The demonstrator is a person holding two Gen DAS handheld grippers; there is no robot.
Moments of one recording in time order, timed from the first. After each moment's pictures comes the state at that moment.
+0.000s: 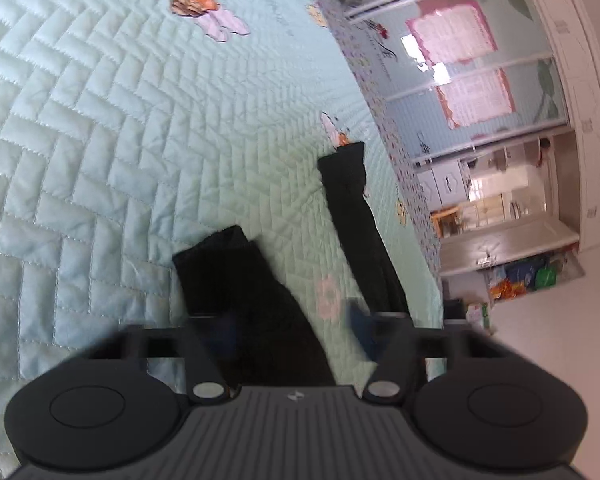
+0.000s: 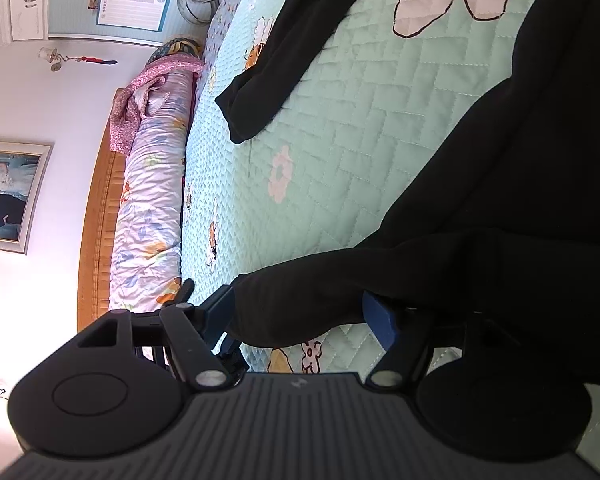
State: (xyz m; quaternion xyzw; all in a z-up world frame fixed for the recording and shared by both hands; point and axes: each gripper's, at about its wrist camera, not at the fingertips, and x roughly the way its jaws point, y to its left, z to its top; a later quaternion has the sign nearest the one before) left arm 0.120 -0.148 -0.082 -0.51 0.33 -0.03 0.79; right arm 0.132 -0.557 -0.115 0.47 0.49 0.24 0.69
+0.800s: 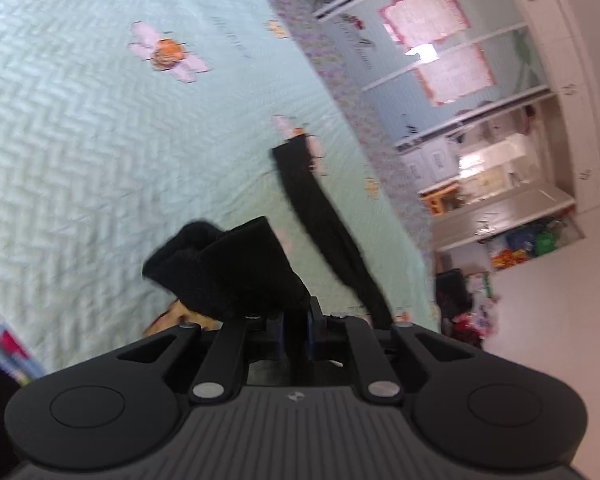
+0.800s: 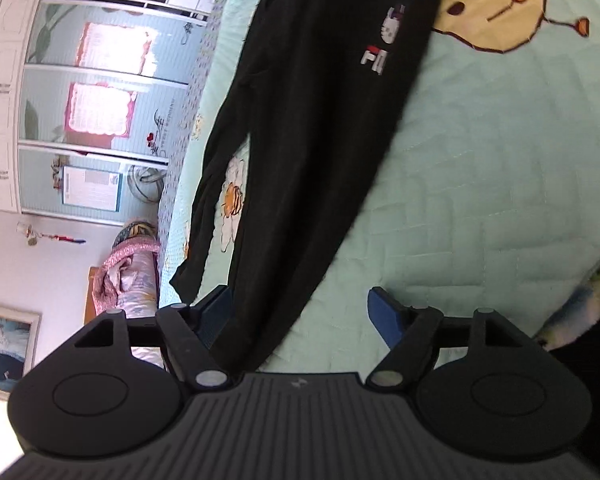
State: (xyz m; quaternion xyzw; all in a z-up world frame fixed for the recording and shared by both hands) left arm 0.023 -0.161 0.024 -0.49 0.35 -0.02 0.80; right arm -0.047 -0.789 -0.104 0.58 0.35 0.02 0.74
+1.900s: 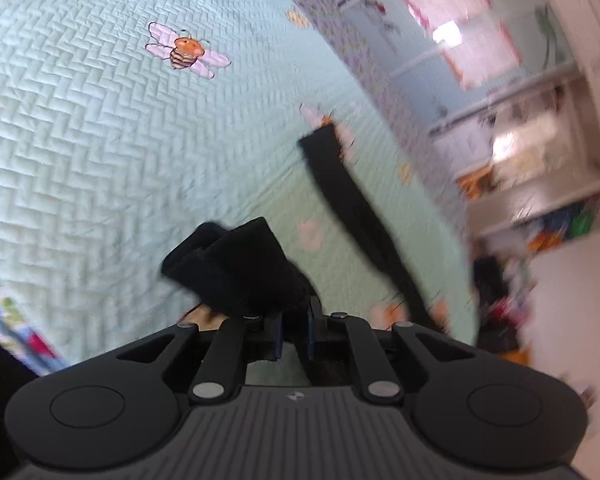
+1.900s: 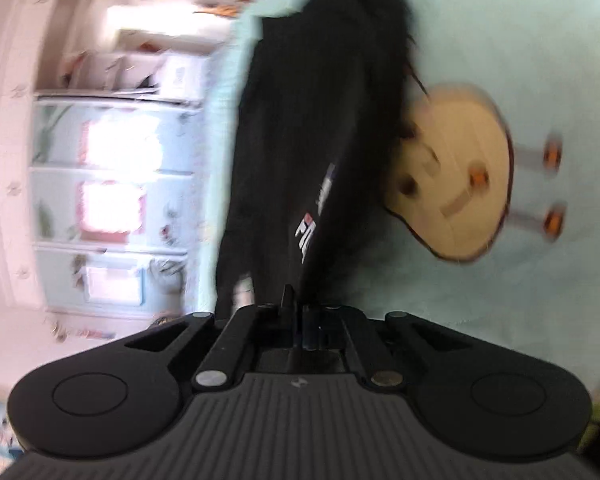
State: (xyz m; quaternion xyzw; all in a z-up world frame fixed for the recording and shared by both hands) left arm 0.026 -0.174 0.034 -0.41 0.40 0.01 0.82; right arm -0.034 -0.879 -0.108 0.62 0.26 -0.03 0.74
